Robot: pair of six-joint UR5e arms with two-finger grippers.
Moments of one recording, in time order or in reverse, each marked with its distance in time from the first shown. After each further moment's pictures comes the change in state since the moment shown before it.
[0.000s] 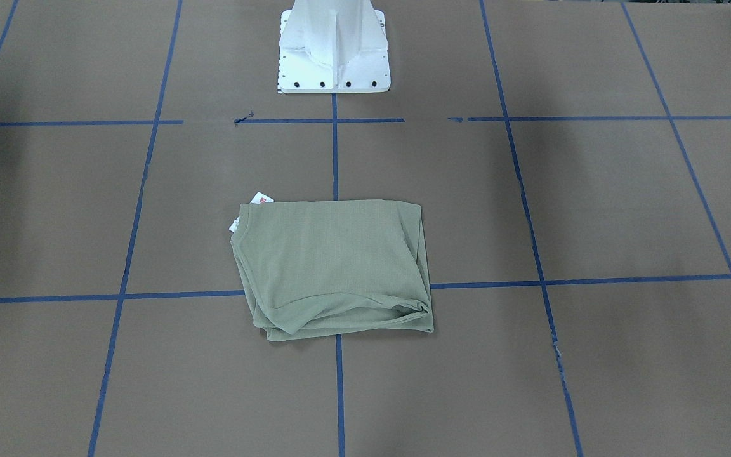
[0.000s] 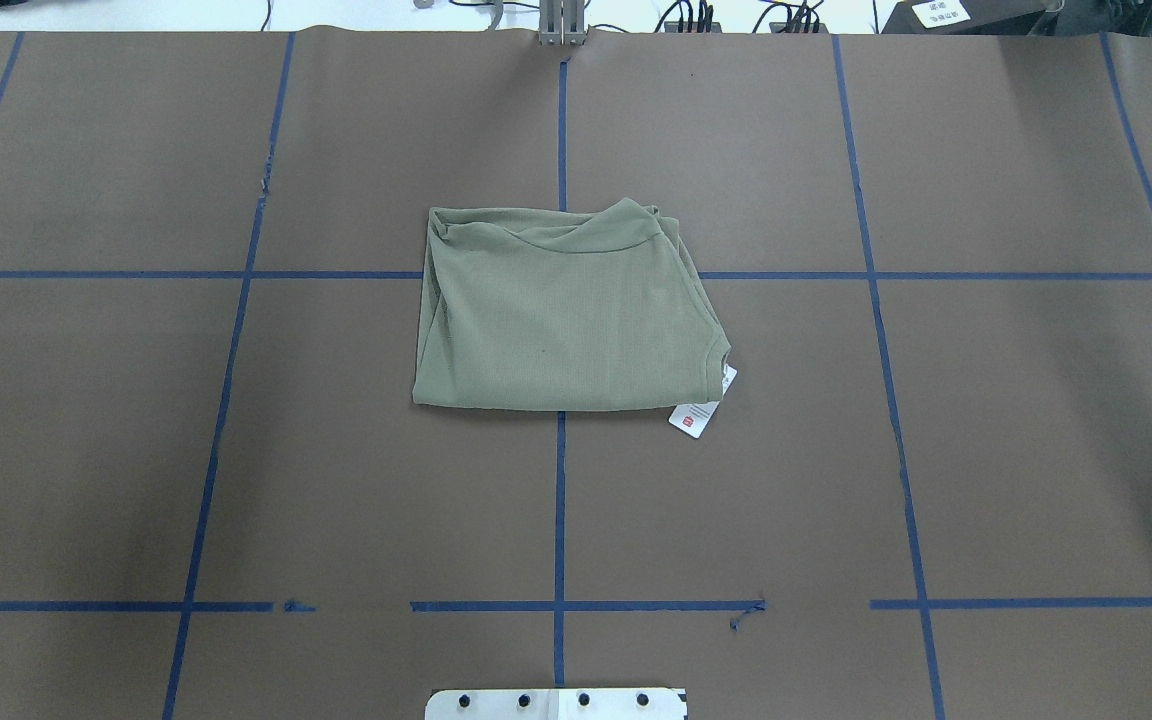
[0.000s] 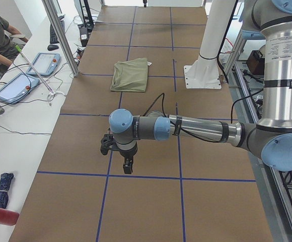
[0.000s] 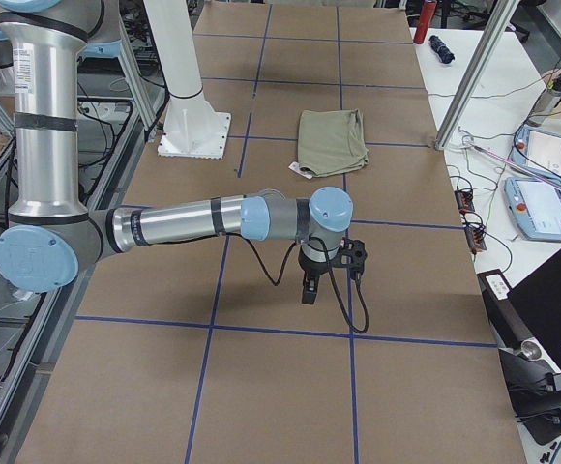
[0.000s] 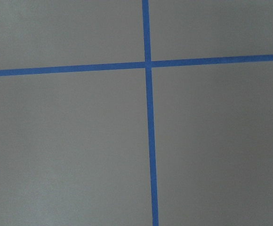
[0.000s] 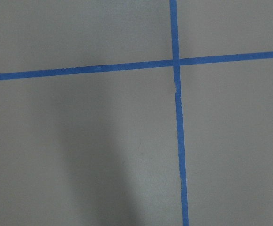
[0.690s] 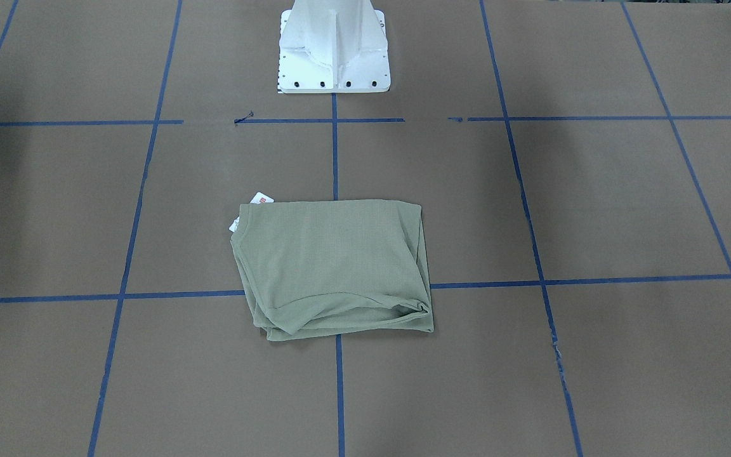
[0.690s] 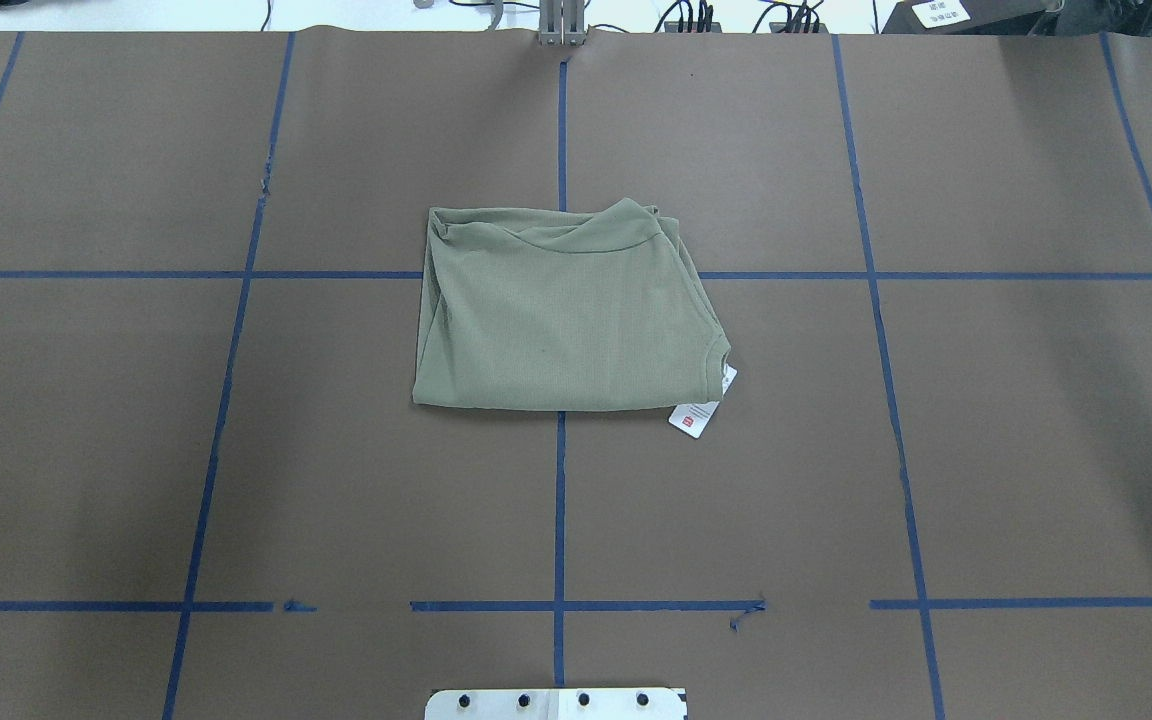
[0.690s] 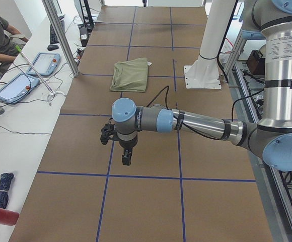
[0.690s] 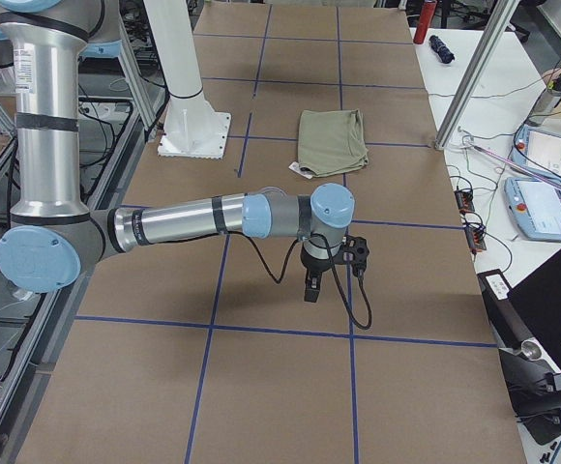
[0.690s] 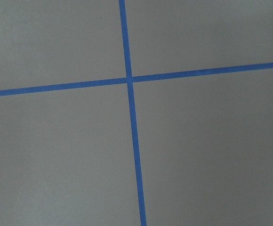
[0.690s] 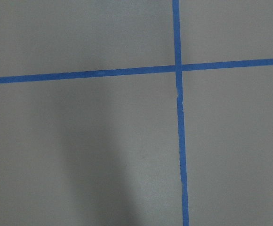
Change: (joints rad) left arm 0.000 0.004 -0.054 -0.004 0.000 -0.001; right arm -0.001 0.008 0.004 0.002 -0.010 0.000
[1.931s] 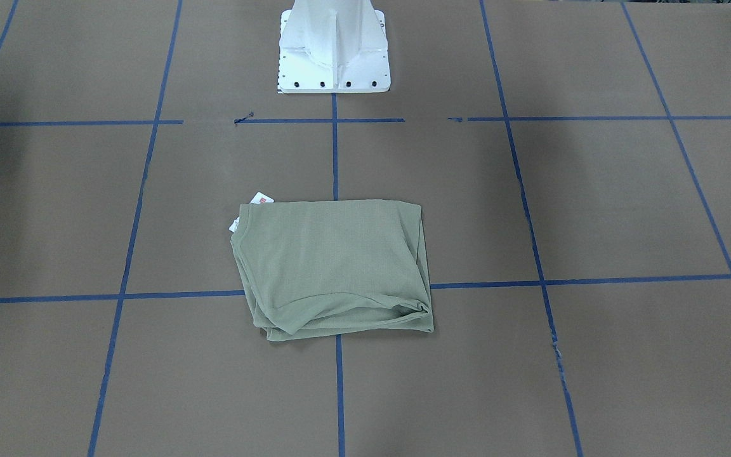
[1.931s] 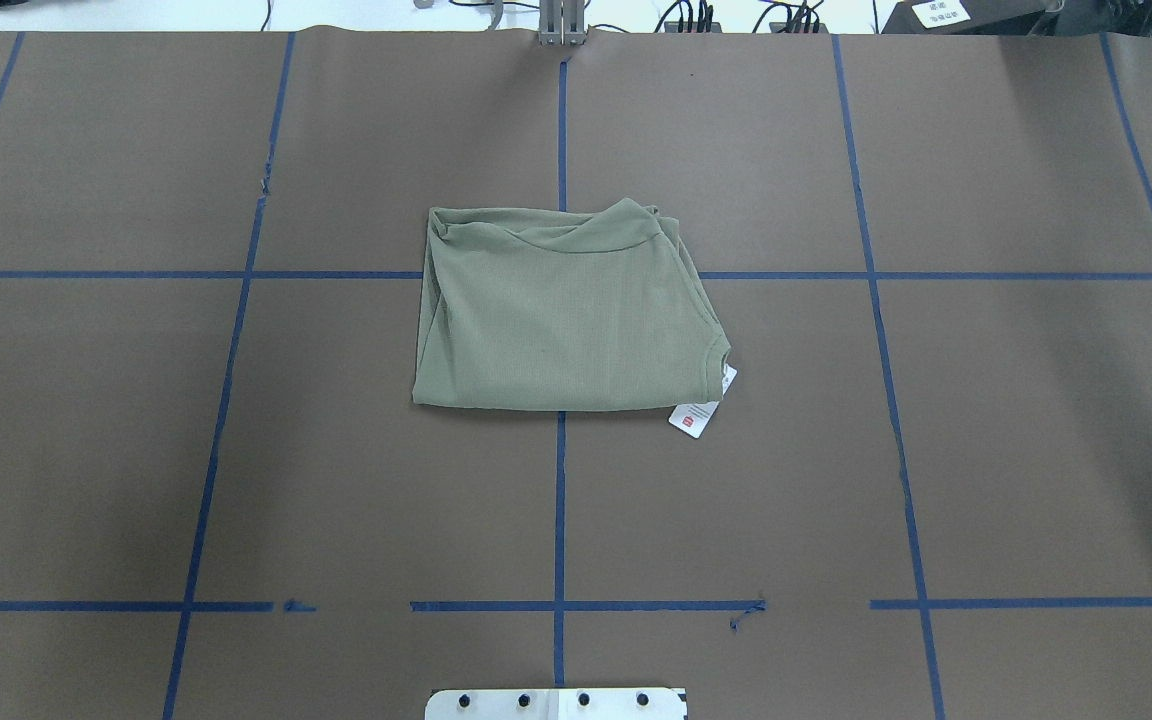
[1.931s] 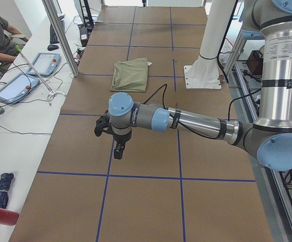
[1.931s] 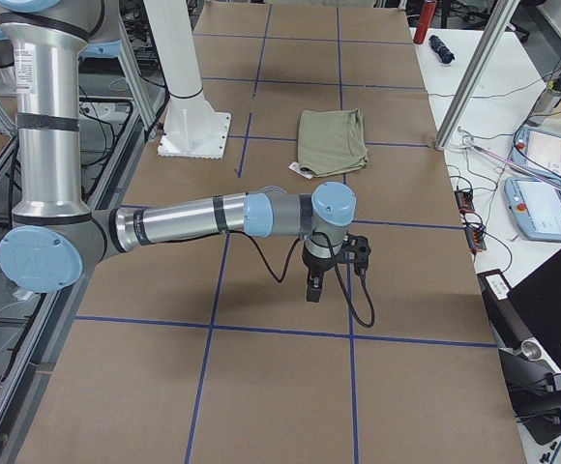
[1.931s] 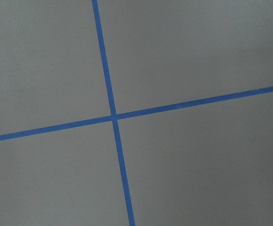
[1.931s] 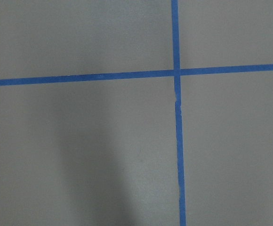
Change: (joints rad) left arm -0.003 -0.034 -0.007 -0.080 -0.019 -0.006; right arm 0.000 0.008 -0.001 0.002 -0.012 -0.004
